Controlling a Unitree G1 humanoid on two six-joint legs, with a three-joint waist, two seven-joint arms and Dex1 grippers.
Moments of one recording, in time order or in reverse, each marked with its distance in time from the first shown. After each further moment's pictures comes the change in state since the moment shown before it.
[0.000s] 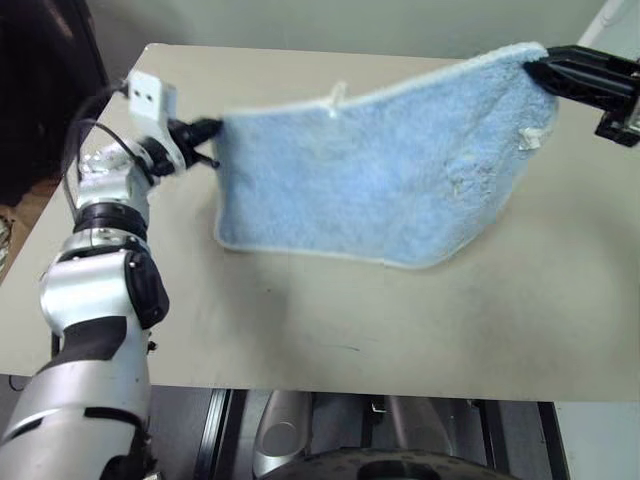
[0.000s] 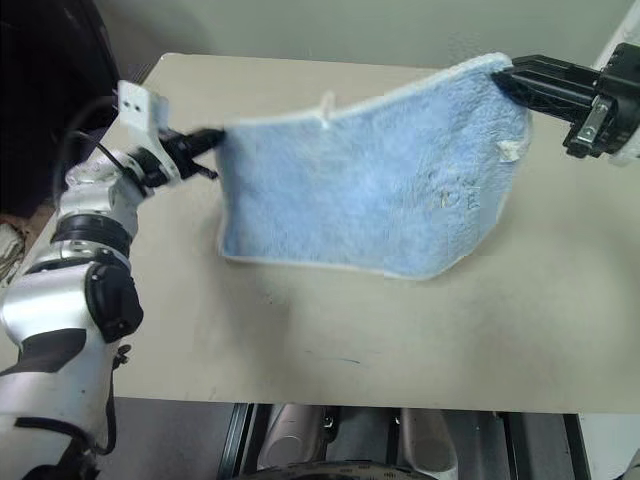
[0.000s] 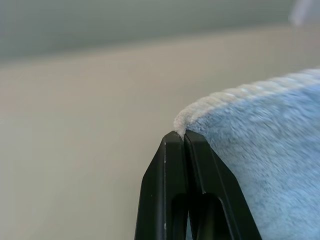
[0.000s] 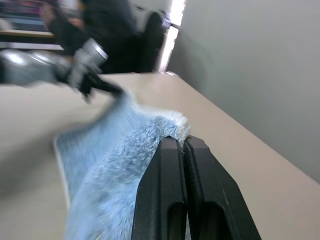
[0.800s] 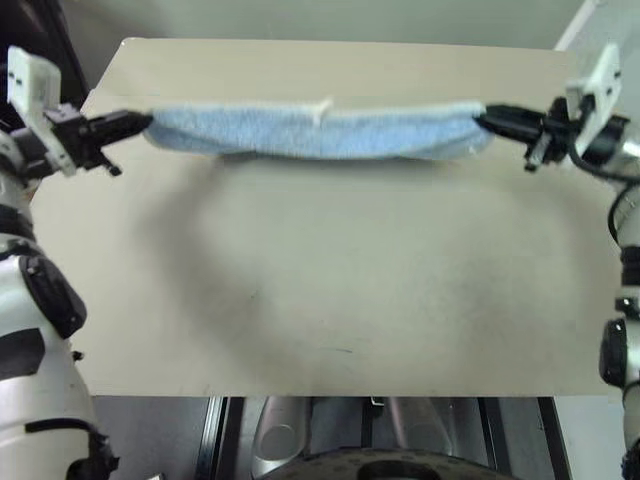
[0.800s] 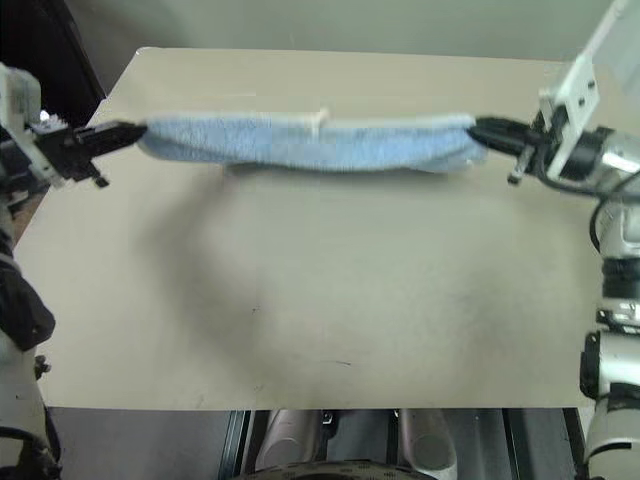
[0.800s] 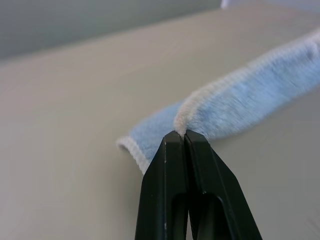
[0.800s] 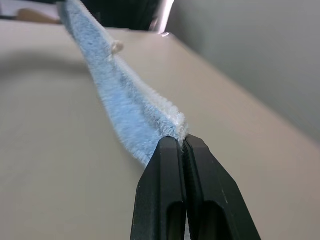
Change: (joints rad) left arm 0.098 0.336 -0.012 -0.046 -0.035 0.220 -0.745; right arm 0.061 0.176 0.119 0.349 -0.301 -0.453 0.331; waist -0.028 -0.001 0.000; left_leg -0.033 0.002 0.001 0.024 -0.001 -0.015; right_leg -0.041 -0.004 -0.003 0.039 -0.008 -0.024
